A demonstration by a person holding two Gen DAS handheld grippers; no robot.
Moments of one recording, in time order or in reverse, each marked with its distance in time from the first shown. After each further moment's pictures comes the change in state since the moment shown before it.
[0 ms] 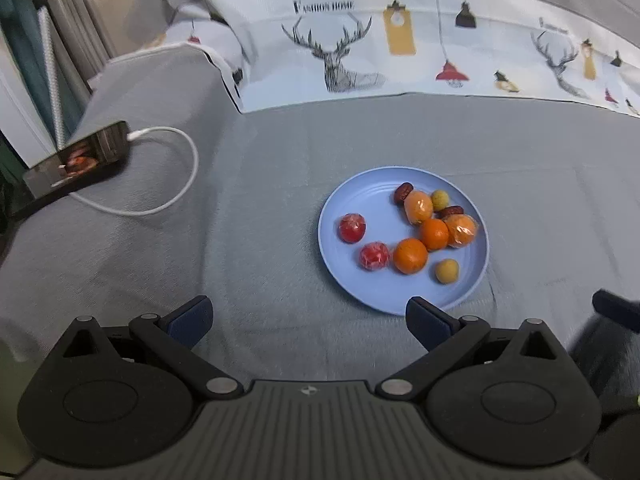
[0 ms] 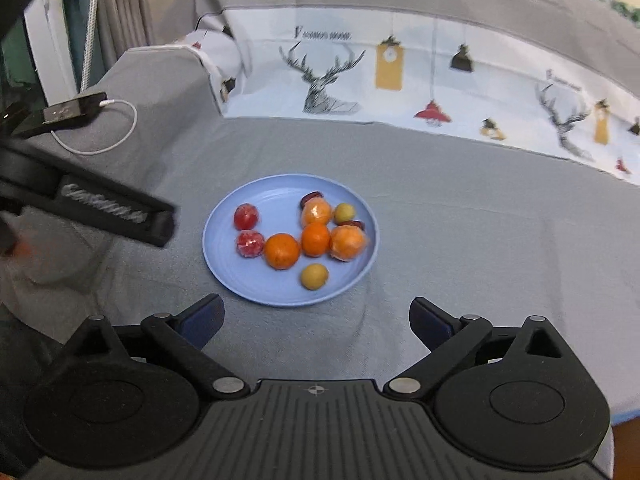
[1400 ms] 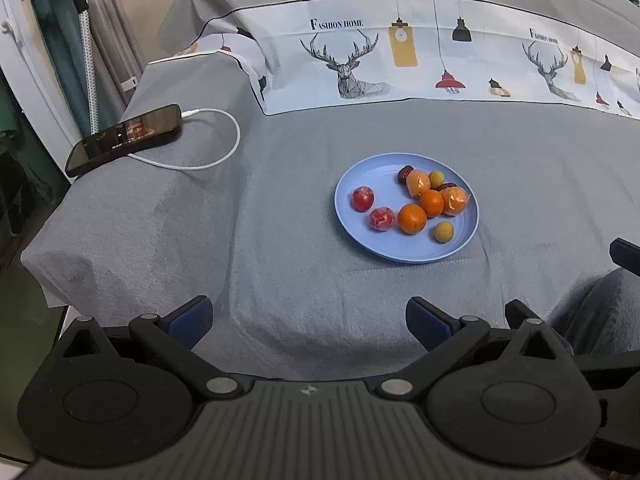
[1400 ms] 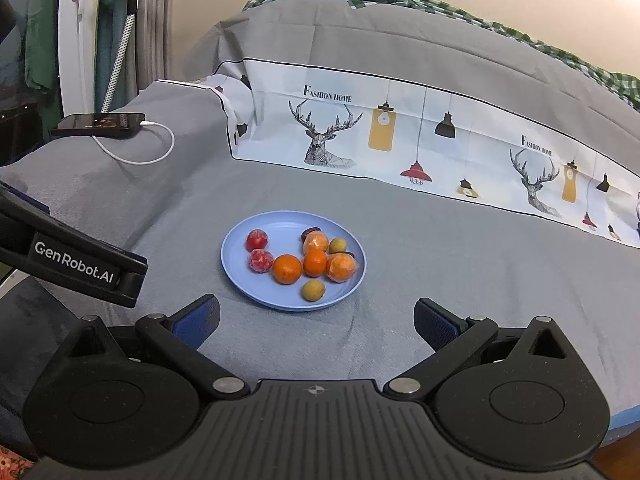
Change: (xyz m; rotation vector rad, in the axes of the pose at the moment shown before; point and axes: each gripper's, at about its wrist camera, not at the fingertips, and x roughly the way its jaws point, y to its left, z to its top) left arm -0.054 0.010 -0.062 -0.013 -0.054 0.030; right arm -0.067 0.028 -0.038 -0.088 -0.173 -0.062
